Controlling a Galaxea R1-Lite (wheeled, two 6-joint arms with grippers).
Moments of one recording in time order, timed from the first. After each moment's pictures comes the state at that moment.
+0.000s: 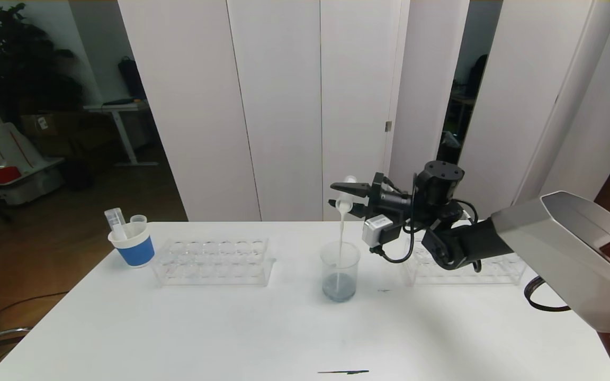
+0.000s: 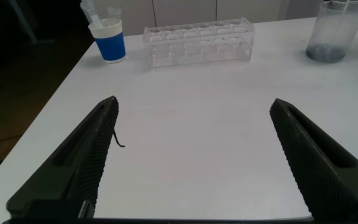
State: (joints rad) left arm 0.00 0.00 0.00 0.00 -0.03 0.07; right arm 0.37 2.47 -1.60 -1.04 0.88 -1.43
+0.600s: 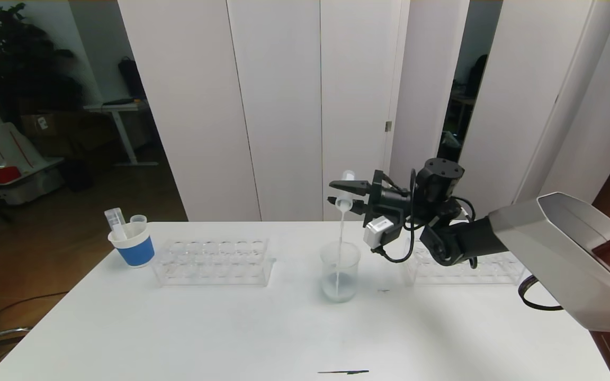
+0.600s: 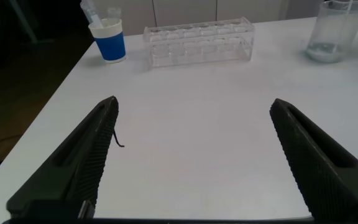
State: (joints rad) left arm 0.00 0.00 0.00 0.00 -0.03 0.07; right arm 0.36 2.50 -1.66 -1.05 0.94 -1.51
